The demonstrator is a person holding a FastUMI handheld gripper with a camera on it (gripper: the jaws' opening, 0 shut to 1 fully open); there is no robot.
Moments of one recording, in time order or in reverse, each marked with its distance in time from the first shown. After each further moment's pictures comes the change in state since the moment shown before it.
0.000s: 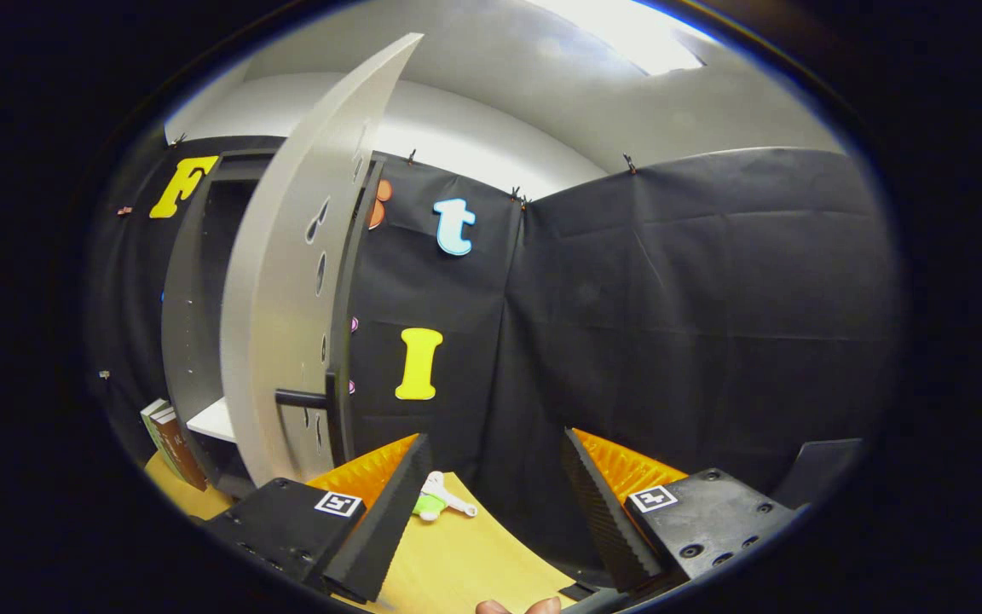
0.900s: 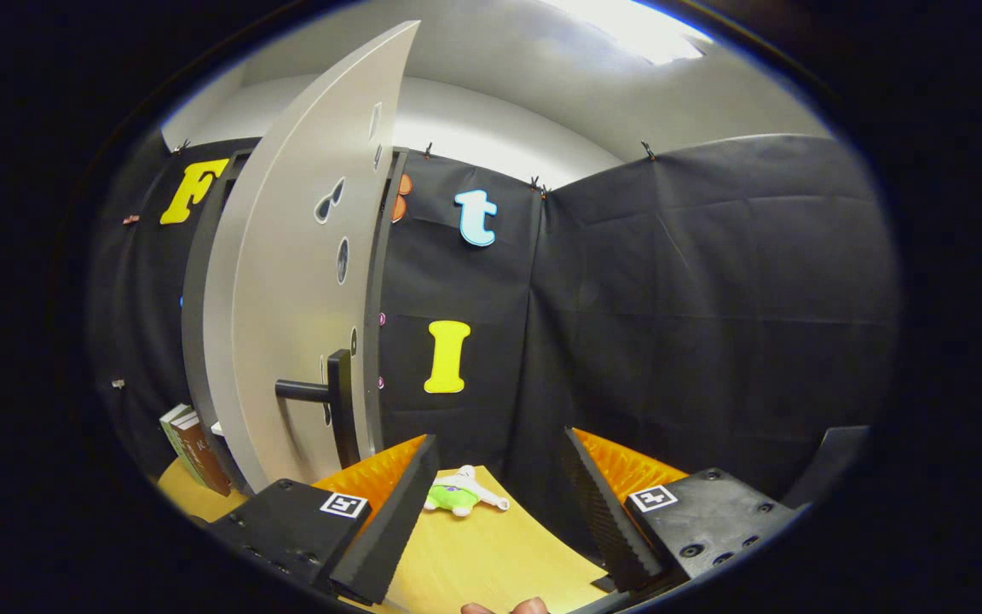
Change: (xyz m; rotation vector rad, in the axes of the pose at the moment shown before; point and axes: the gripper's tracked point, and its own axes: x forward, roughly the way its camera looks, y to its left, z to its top) arm -0.003 0.044 -0.001 0.009 0.017 0.066
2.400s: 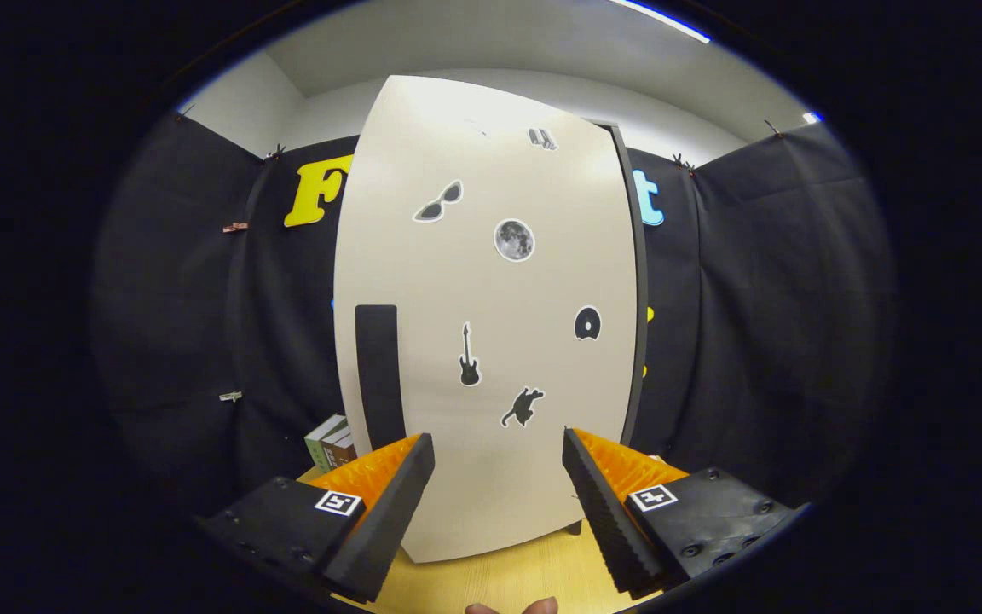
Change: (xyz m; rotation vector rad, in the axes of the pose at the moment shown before) arm -0.031 0.285 -0.013 0.090 0.063 0.465
